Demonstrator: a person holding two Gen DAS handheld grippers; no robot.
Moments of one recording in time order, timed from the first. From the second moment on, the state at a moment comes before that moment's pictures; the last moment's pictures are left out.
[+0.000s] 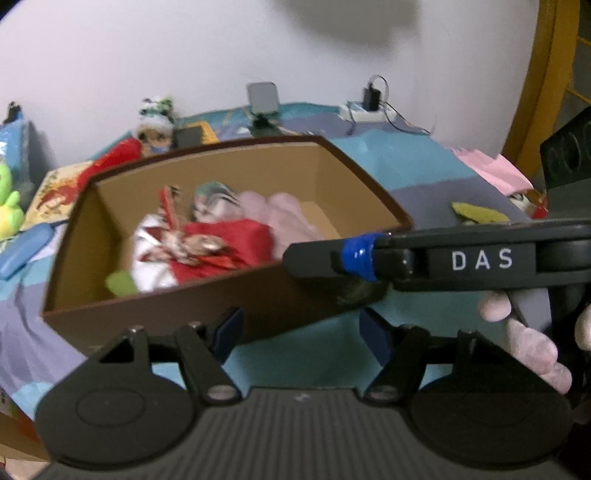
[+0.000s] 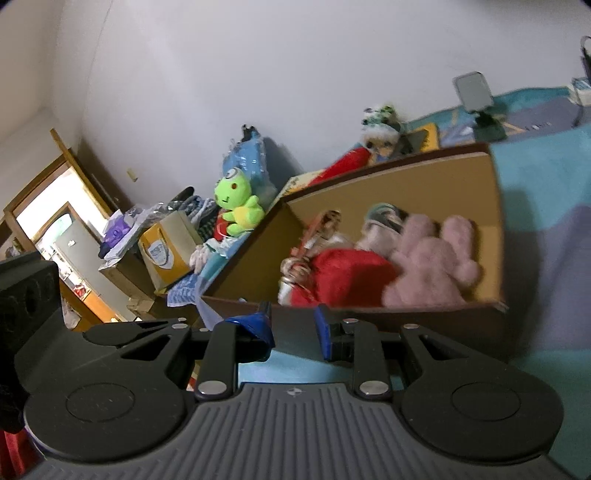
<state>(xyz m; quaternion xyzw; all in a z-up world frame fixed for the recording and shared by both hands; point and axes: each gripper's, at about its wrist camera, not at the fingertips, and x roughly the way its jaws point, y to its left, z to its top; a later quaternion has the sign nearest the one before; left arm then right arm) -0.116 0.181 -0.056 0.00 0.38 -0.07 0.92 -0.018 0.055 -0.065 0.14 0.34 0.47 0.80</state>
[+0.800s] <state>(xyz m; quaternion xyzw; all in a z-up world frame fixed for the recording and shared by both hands) -0.049 -0.004 -0.097 0.01 0.43 -0.27 0.86 -0.010 -0.123 -0.095 0.19 0.36 0.28 0.87</state>
